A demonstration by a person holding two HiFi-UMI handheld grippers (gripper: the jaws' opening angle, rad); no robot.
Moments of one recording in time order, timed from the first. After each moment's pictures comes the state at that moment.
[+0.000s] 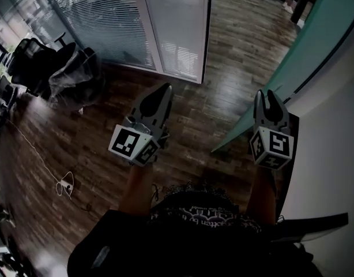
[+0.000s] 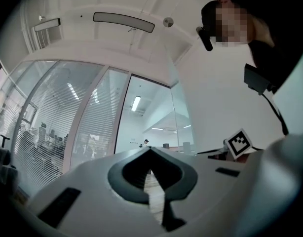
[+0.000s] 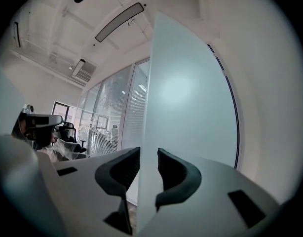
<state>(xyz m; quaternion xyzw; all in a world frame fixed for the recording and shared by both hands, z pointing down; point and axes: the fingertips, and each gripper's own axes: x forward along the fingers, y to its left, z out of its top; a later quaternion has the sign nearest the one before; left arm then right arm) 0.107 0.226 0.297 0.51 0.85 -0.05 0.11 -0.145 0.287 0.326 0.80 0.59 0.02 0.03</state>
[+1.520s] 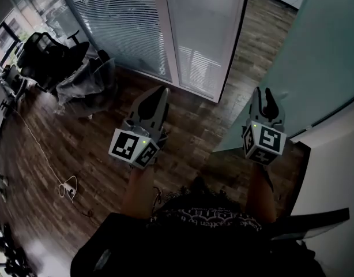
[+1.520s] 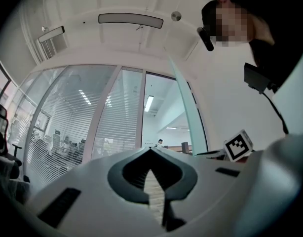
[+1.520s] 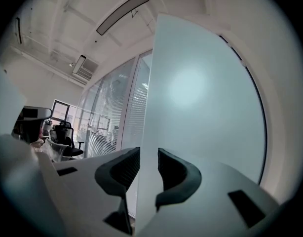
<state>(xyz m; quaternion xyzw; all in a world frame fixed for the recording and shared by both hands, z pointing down) 0.225 0.373 0.295 0.58 0.81 -0.07 0.09 -0.020 0.479 0.327 0.81 0.58 0.02 0.04</state>
